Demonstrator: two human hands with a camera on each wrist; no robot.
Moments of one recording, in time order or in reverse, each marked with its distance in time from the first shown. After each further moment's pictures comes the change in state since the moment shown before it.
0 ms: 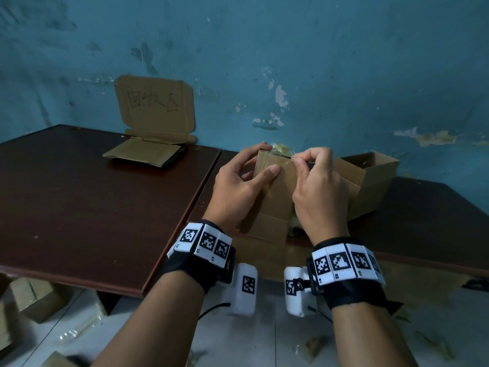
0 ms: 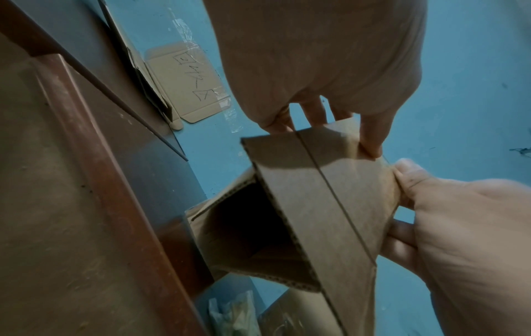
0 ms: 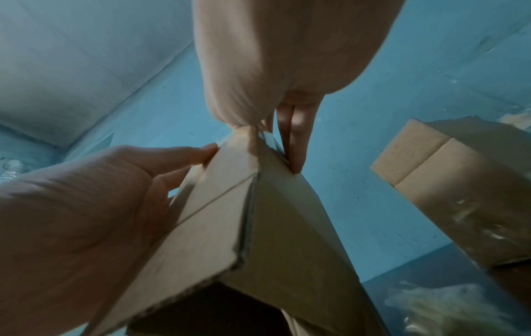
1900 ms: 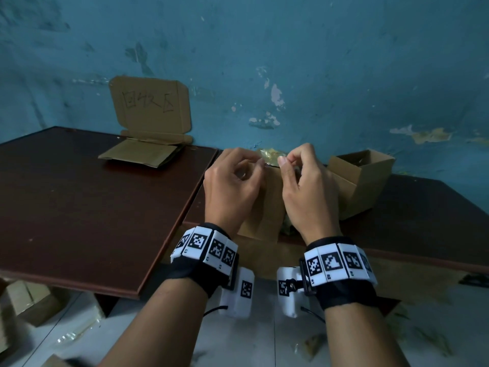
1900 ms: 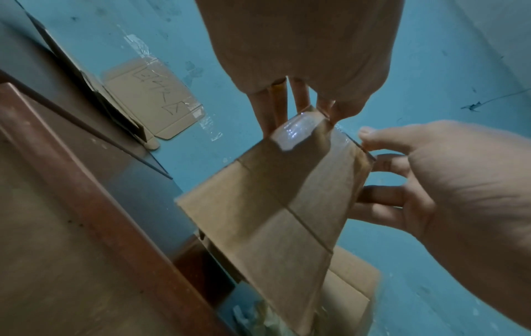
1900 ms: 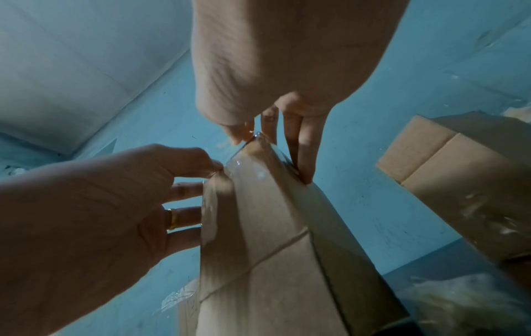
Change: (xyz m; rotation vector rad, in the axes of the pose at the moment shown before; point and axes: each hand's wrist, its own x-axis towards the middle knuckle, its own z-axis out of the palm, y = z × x) left_hand 0.003 -0.013 0.003 0.485 0.273 0.354; right_hand 0.000 -0.007 -0.004 0.044 -0.079 0.042
